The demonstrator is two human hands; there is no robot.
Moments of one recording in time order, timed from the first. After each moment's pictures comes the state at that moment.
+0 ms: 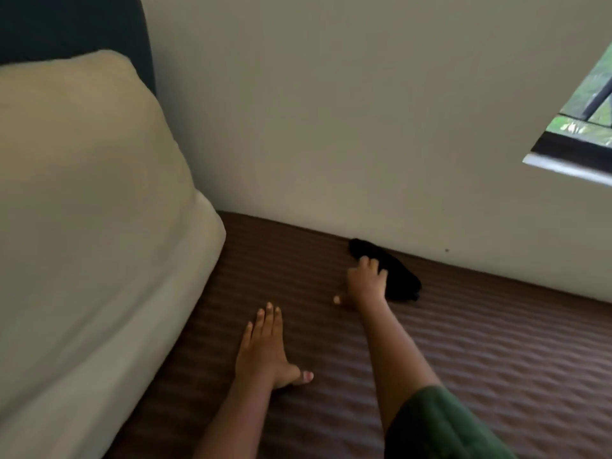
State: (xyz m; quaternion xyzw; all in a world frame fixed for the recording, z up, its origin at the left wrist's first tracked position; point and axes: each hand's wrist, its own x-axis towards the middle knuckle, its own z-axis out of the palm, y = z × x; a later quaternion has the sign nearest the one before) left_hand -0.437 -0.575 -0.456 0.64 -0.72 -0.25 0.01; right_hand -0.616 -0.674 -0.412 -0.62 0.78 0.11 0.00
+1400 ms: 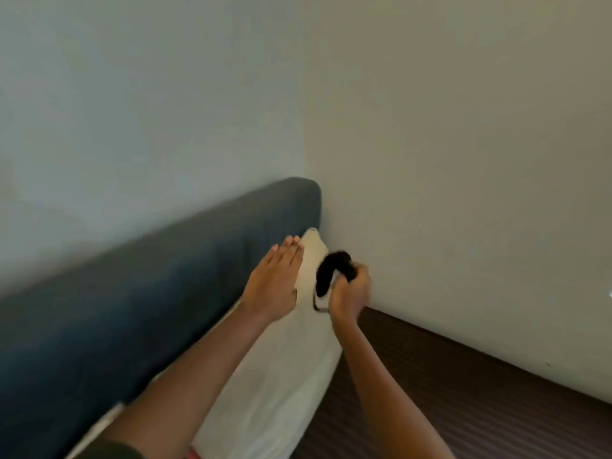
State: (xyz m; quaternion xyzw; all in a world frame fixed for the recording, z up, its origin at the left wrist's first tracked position) left_hand -0.208 -0.470 -0.079 0.67 -0.72 0.14 0.11; right_hand -0.327 -0.519 -0.110 -0.45 0.57 -0.60 0.34
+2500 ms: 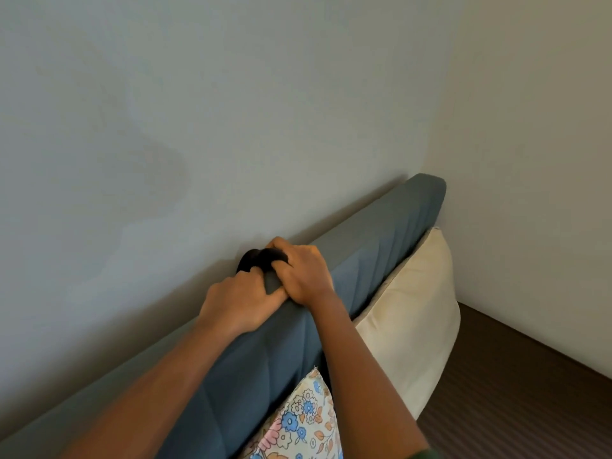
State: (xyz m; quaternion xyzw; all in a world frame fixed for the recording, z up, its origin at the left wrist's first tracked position) left_hand 0.013 -0.255 -0.017 0.86 -0.50 -0.02 0.10; right_hand -0.058 -0.360 -0.033 -0.89 0.26 -0.29 0.24
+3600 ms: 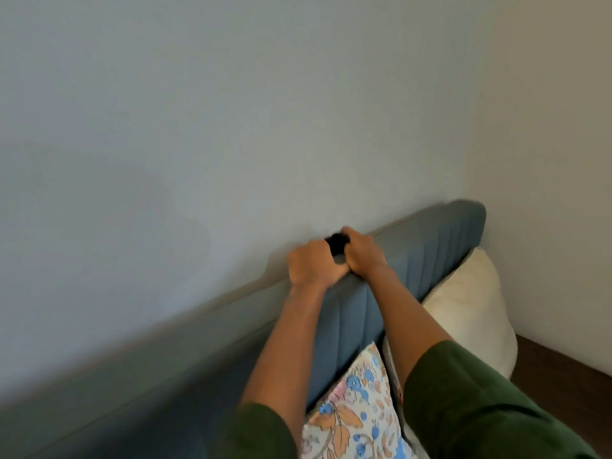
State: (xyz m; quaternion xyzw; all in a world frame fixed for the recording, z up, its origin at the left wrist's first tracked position) left_hand -0.004 -0.233 -0.013 0.85 -0.46 0.12 0.24; right_hand -0.059 -0.339 -0.019 -0.86 0.37 -0.29 0.21
